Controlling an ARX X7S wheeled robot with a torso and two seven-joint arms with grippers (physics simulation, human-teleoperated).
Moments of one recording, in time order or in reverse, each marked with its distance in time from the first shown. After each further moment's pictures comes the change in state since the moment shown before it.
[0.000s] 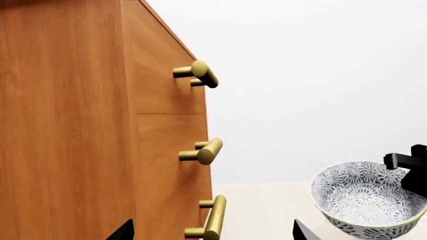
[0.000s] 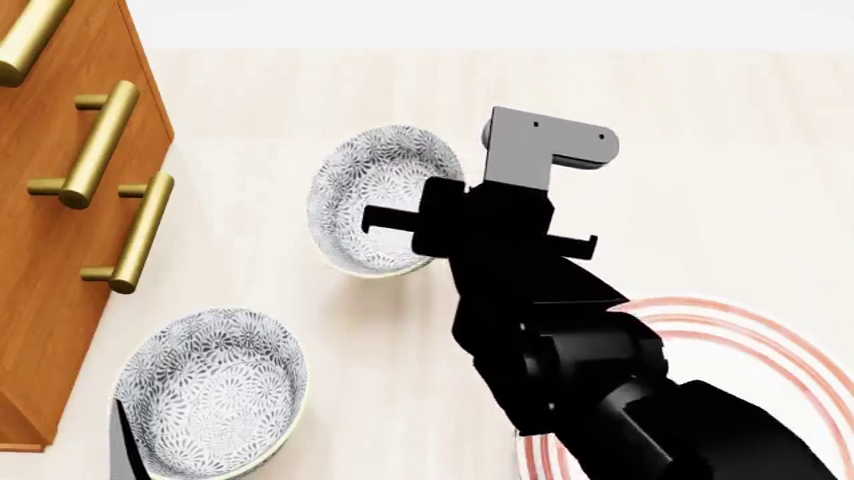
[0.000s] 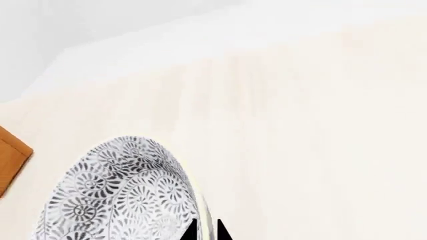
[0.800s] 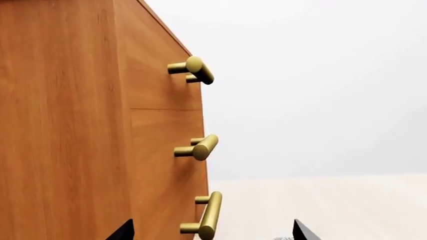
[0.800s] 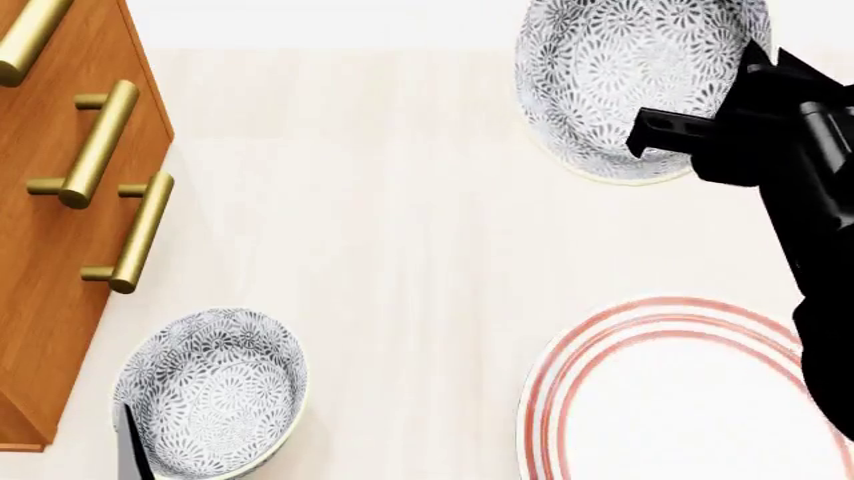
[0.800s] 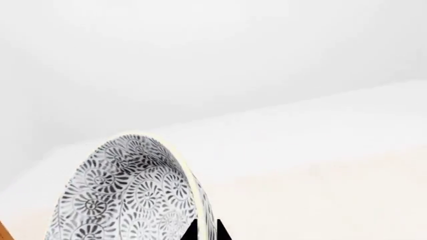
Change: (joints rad) left arm 0.001 -0.008 0.022 -0.002 -0.002 -0.003 -0.012; right arm 0.195 0.936 0.101 -1.140 -0.150 -0.121 0.312
